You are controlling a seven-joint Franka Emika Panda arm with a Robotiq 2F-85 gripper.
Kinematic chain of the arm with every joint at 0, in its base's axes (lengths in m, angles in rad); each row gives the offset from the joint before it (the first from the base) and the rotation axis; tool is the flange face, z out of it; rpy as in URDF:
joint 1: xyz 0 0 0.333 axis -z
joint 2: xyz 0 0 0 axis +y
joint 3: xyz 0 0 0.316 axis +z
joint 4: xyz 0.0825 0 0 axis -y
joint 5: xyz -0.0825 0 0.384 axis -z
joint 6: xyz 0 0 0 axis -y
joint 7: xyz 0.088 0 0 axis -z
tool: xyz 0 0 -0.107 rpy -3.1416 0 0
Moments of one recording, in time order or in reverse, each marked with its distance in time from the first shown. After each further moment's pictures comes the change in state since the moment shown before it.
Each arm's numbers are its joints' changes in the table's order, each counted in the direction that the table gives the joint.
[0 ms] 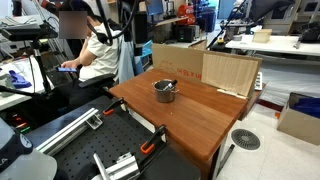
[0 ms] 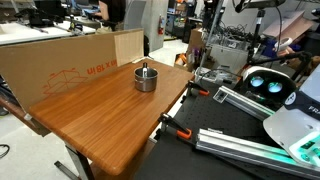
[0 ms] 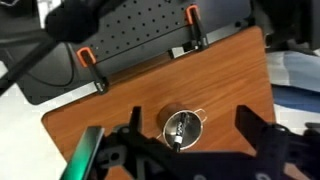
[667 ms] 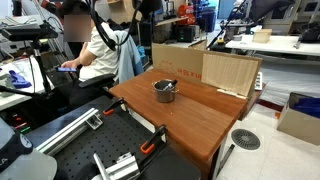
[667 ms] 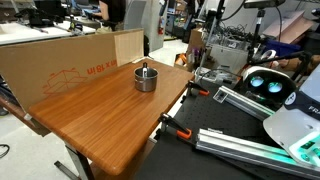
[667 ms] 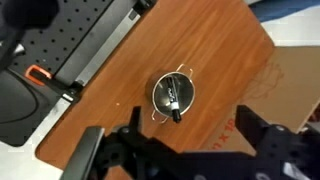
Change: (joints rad) arm 0.001 0.159 0.057 0.050 -0.190 0.238 0.392
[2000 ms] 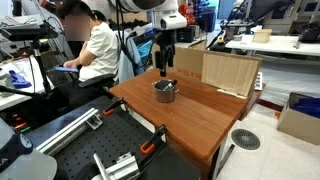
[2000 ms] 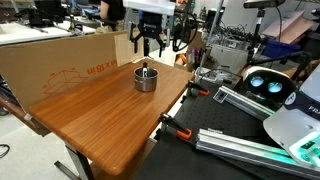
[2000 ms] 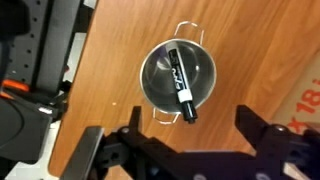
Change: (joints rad) arm -0.081 0.502 0.066 0.256 0.367 0.194 0.697
